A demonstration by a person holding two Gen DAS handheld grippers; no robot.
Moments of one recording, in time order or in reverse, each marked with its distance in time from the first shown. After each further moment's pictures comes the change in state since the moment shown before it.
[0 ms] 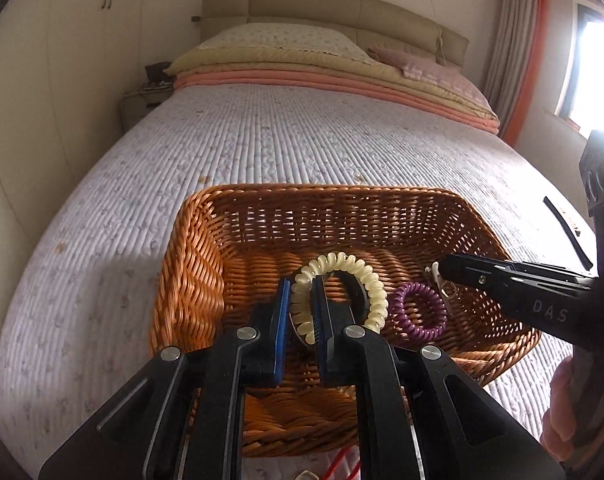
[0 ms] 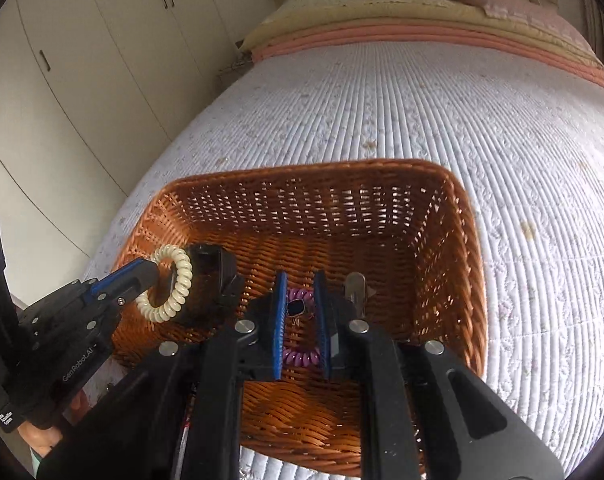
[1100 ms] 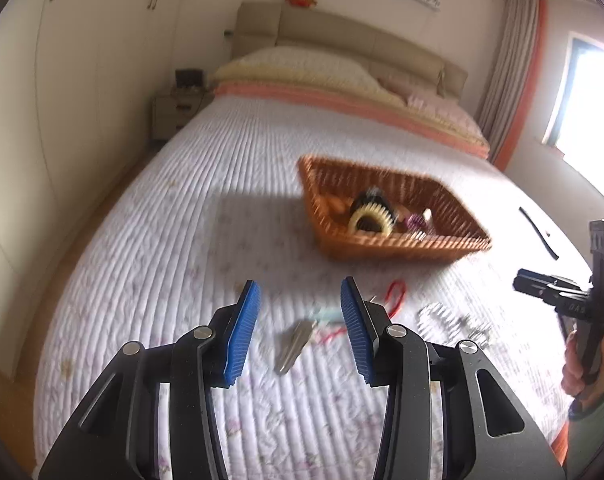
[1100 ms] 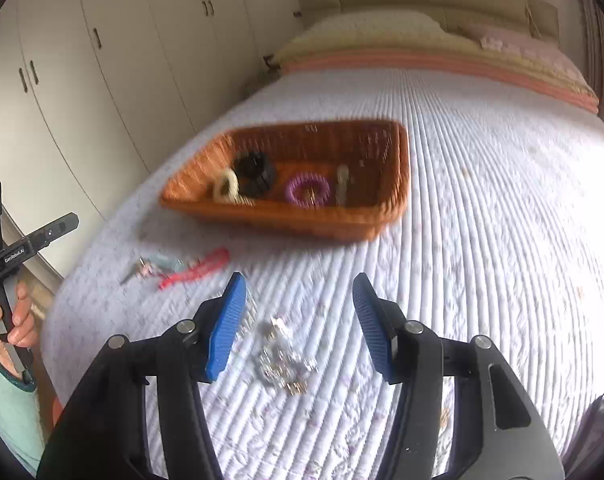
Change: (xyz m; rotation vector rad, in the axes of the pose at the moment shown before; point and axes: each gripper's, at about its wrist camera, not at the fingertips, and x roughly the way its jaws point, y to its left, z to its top) left arm -0.150 0.091 -0.103 -0.075 -0.054 -0.015; right arm -0.127 0.000 -0.135 -0.108 -0.079 0.003
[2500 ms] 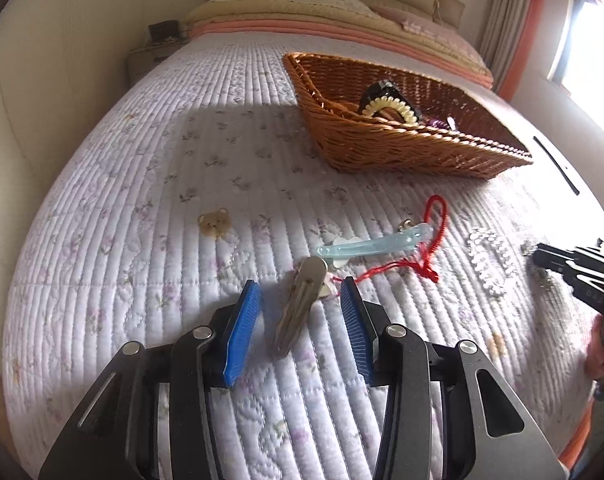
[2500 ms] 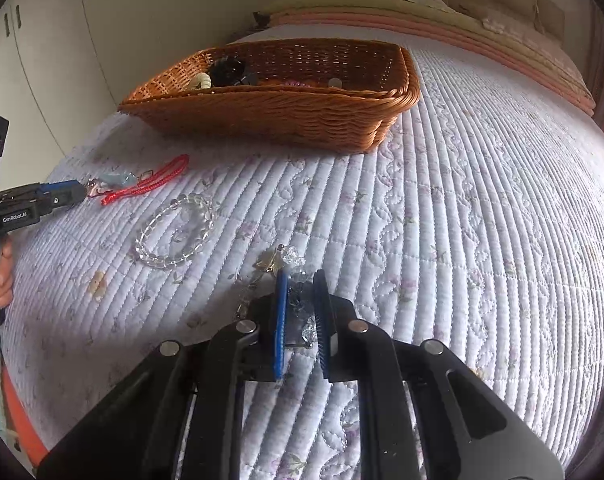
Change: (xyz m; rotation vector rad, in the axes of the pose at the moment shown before) left arm 0.081 -0.004 -0.027 0.108 0.213 0.018; right arm 0.043 0.010 -0.059 -0.085 0.119 -0.124
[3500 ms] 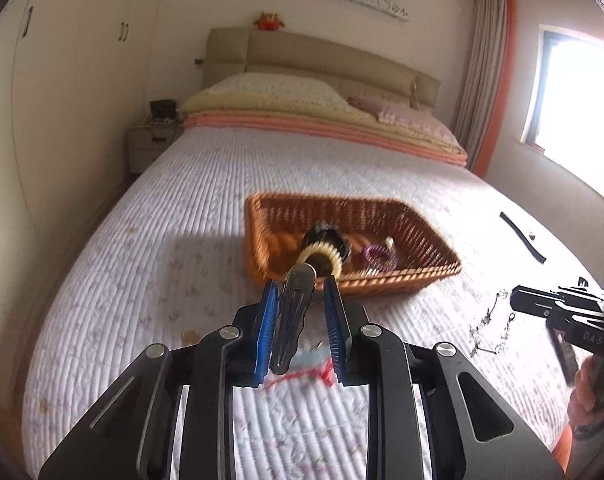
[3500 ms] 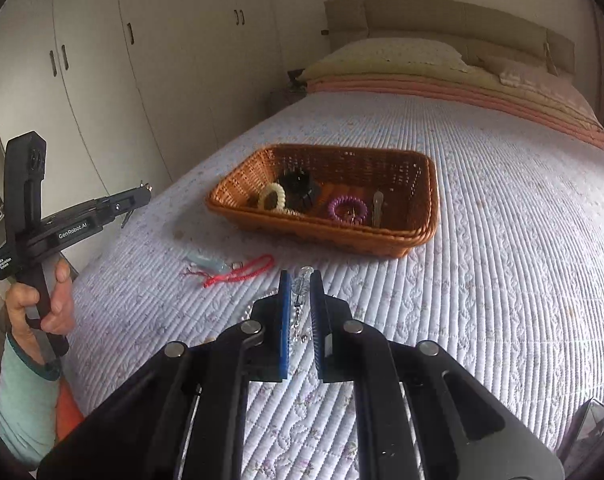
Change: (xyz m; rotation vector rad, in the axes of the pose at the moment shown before) left arm -0.099 -0.045 0.045 -0.018 -0.347 -0.080; right arm -0.102 0.027 0.046 -0.013 -0.221 0.135
